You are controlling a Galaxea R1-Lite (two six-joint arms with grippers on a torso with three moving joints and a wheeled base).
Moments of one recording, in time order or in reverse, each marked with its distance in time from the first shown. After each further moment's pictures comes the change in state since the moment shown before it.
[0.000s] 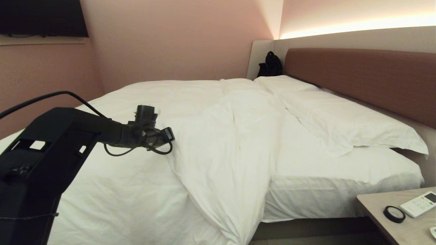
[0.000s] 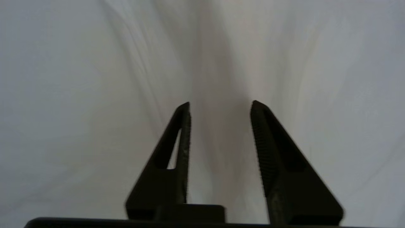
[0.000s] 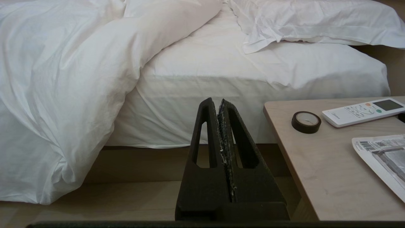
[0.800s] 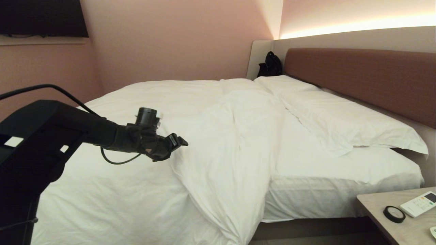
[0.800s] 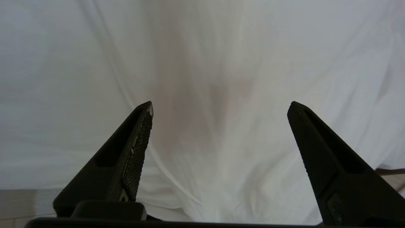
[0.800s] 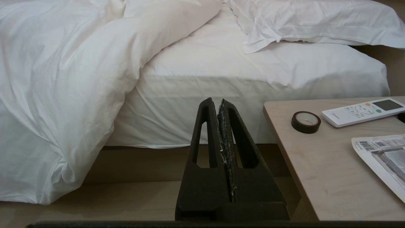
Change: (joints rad) left arm -0.056 -0.134 0.191 0.042 -0.174 -0.142; right arm 0.000 0.000 0.000 0.000 0.000 0.000
